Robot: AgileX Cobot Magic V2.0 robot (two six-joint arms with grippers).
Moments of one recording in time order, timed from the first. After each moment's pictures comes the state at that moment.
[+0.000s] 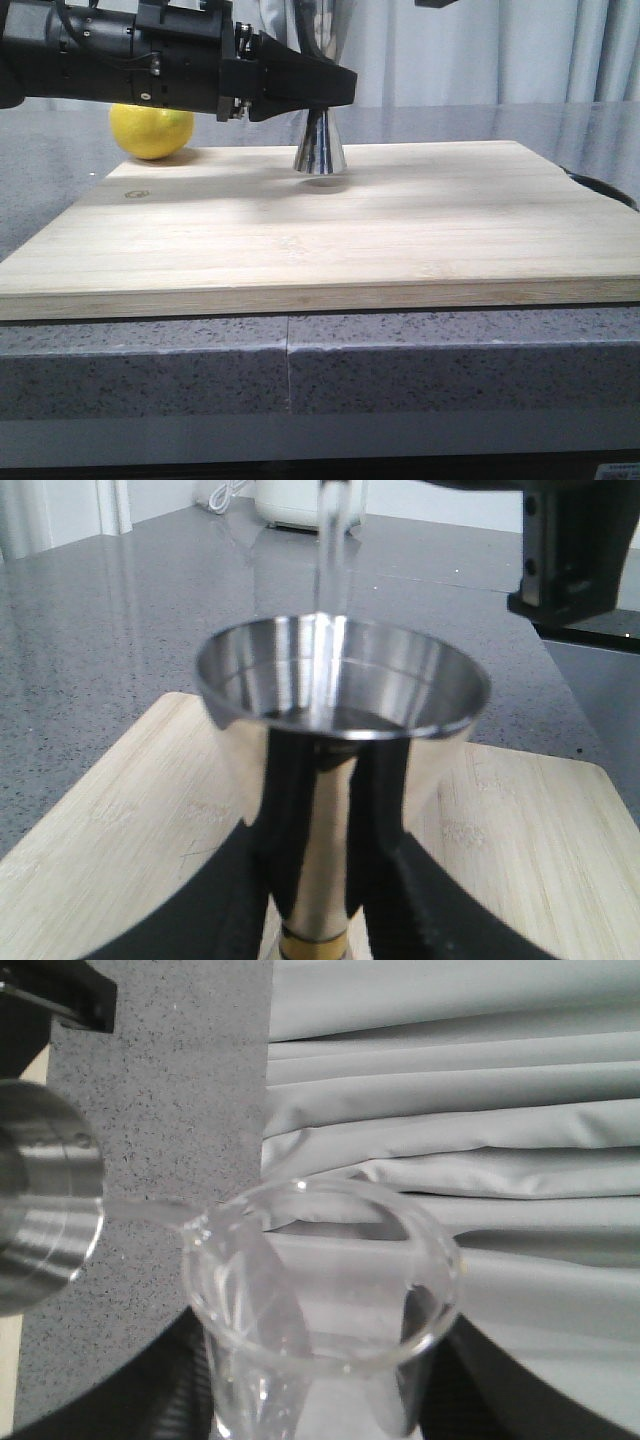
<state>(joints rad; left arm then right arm) -0.35 1.94 -1.21 -1.77 1.16 2.17 0.53 1.46 -1.18 -1.51 0.06 0.02</state>
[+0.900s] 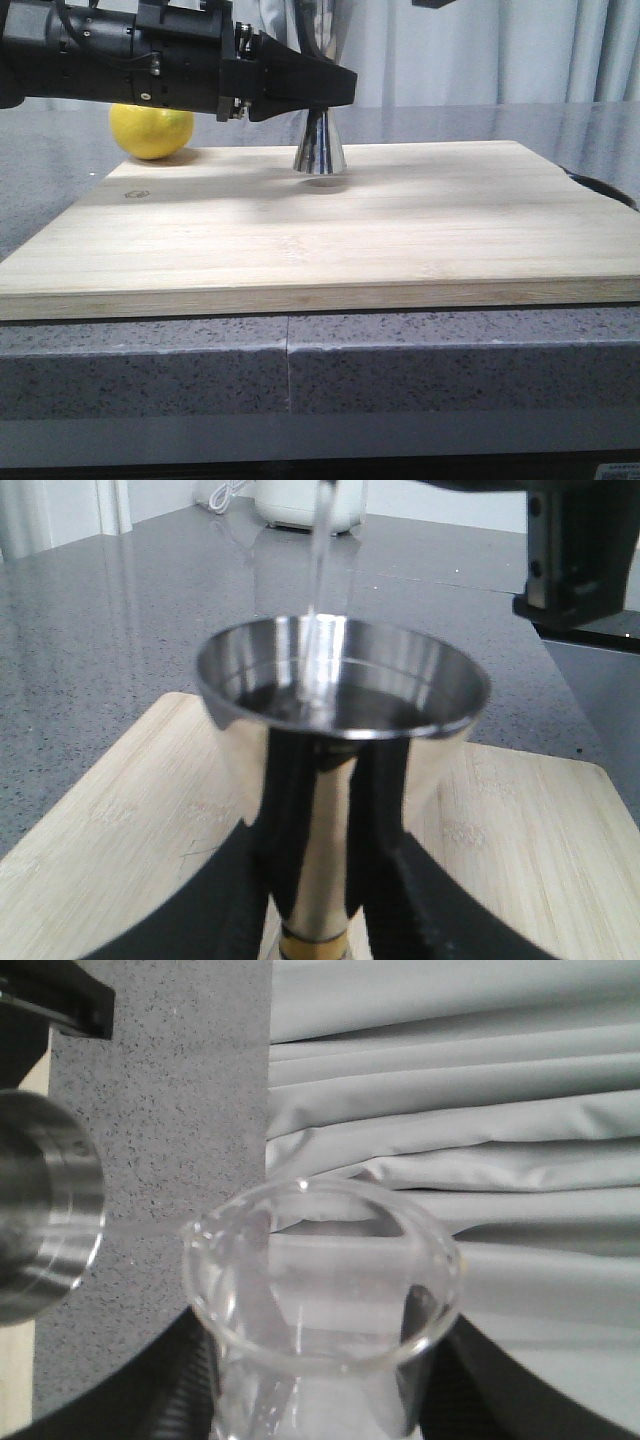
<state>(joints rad) -0.35 1.94 -1.21 -1.77 1.16 2.17 0.53 1.46 -1.18 -1.45 0.06 0.02</state>
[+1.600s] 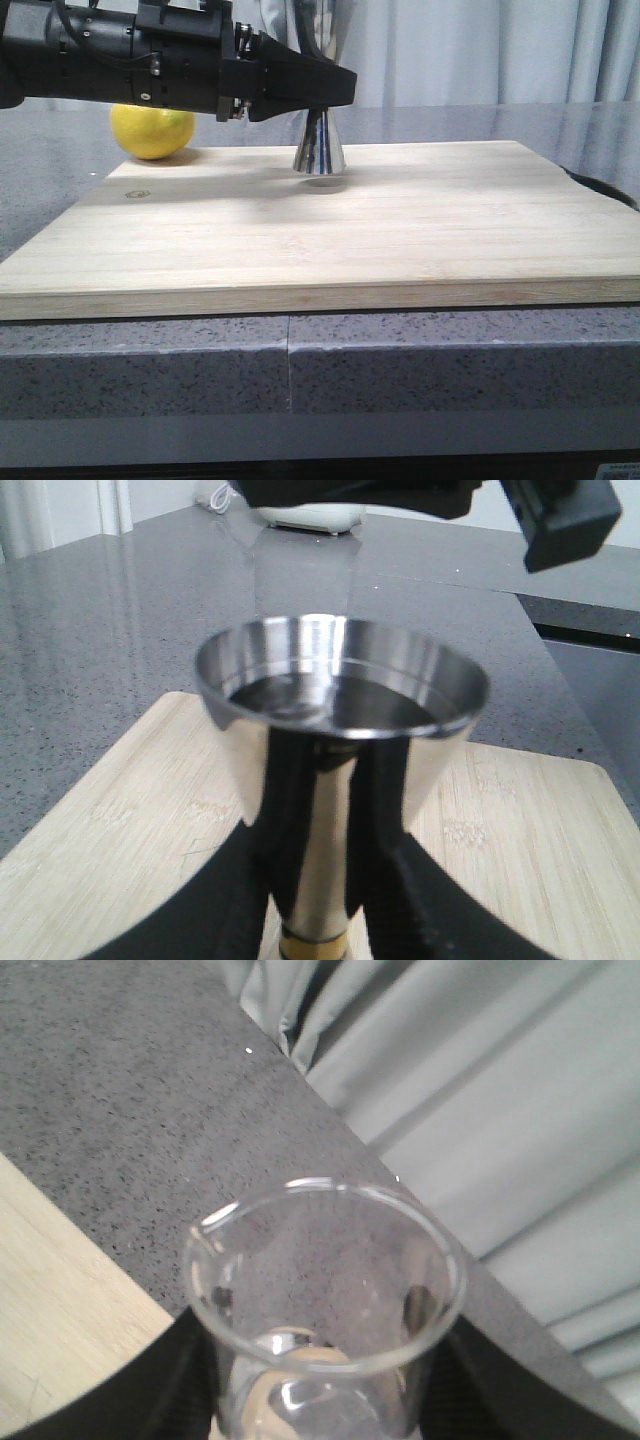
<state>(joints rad) -0.35 1.94 -1.21 -1.77 1.16 2.17 0.42 1.42 -1.13 -1.08 0.23 0.45</state>
